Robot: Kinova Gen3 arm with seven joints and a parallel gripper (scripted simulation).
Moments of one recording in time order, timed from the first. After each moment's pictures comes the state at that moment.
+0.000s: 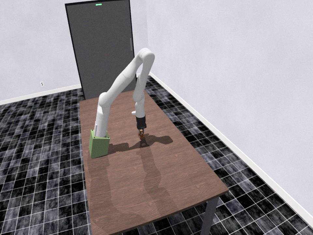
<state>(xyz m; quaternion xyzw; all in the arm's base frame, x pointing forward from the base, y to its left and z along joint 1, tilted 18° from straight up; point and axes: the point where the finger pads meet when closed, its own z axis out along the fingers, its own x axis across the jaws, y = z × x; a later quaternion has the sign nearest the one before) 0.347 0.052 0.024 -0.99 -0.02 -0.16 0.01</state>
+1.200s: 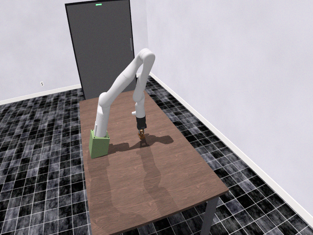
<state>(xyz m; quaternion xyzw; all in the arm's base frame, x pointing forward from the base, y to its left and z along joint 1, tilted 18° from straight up) 0.349 0.052 0.022 -0.99 -0.02 -0.16 0.01</state>
